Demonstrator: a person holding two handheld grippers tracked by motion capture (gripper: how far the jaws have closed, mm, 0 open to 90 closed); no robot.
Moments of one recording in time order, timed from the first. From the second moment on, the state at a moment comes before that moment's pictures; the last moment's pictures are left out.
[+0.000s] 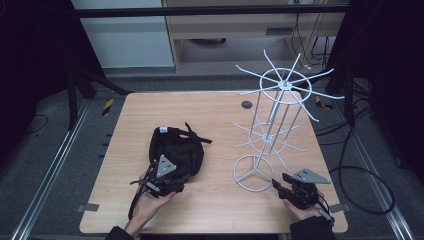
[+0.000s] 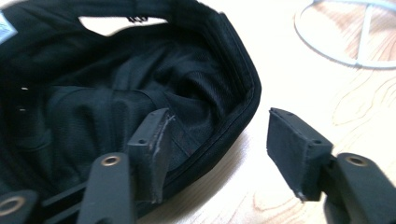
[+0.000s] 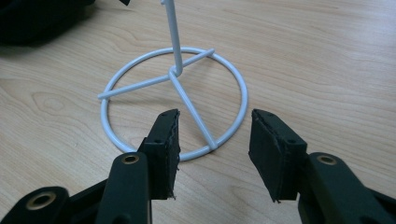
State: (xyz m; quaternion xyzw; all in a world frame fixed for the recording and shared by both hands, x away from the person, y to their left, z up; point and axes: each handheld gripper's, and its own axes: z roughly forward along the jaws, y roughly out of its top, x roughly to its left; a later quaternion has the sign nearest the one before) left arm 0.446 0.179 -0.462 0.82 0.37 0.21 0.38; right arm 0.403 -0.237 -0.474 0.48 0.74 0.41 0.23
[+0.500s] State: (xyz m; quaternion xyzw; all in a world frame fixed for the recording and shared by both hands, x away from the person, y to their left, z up) left arm 0.459 0.177 -0.480 0.85 0.36 0.18 0.34; right arm 0.403 -0.229 -0.471 0.47 0.75 0.42 0.22
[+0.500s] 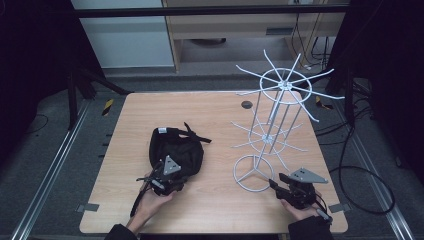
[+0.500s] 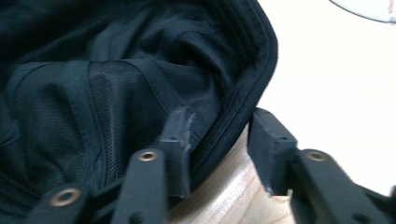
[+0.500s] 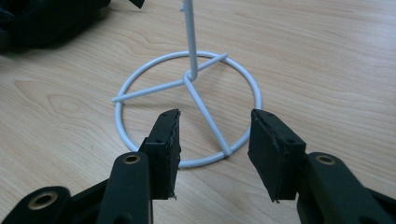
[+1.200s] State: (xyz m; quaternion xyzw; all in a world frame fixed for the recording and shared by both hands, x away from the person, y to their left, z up) left arm 0.435 0.171 -0.475 0.85 0.34 0.14 0.38; right arm 0.393 -0.177 -0.460 0.40 0.76 0.47 0.20
